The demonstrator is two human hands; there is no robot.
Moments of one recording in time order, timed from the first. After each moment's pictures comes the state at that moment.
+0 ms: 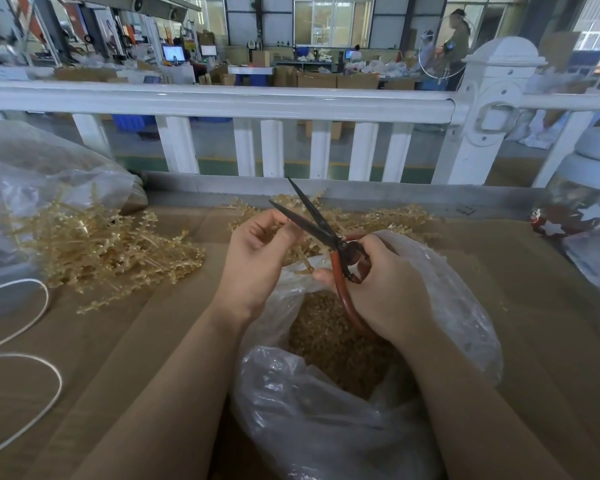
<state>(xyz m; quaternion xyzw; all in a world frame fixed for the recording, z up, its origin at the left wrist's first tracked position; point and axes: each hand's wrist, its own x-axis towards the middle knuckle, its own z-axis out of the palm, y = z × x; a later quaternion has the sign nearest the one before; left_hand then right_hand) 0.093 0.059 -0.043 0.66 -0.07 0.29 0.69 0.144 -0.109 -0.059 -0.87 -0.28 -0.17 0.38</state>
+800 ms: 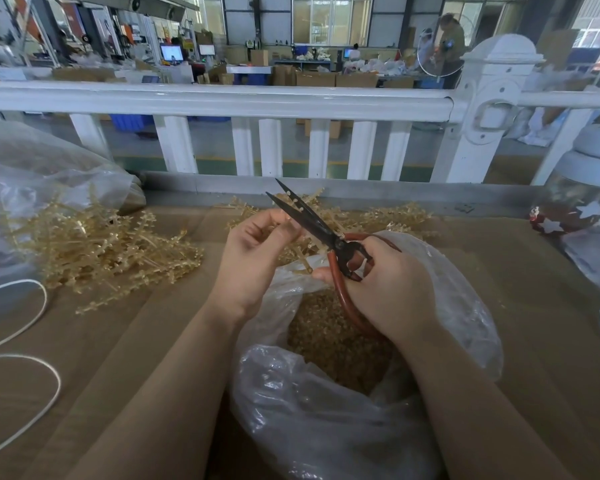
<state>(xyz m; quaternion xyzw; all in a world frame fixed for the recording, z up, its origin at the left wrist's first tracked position) 0.089 0.062 -0.042 0.67 -0.10 0.28 0.68 0.139 -0.112 -0.058 -0.84 -0.30 -0.27 0.35</state>
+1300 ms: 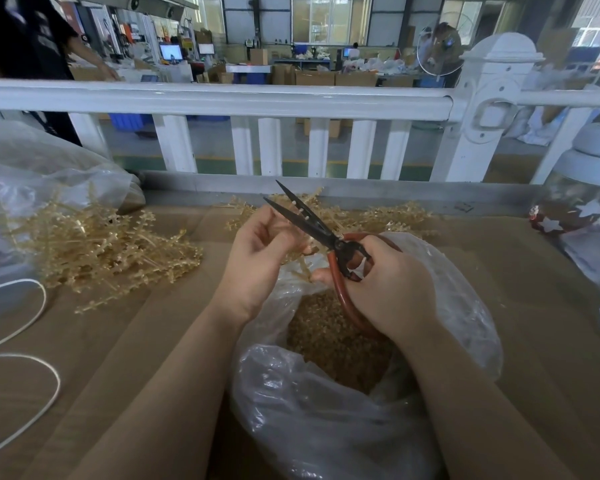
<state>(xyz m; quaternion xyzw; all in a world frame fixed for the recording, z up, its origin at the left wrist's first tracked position) 0.088 0.058 -0.040 0.68 -0.10 0.28 0.67 0.139 -0.113 -0.056 -0.85 -0.30 -0.26 0.35</state>
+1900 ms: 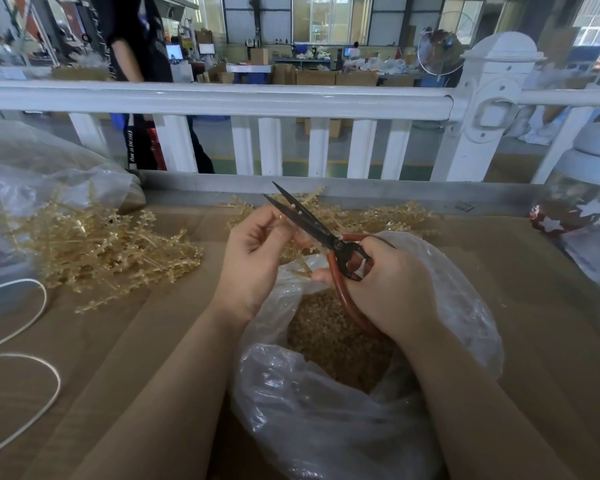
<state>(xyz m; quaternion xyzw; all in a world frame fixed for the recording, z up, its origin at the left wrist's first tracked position) 0.090 0.058 -0.041 0.70 -0.09 0.34 0.62 0.140 -0.114 -0.057 -0.85 -0.30 -0.24 0.35</state>
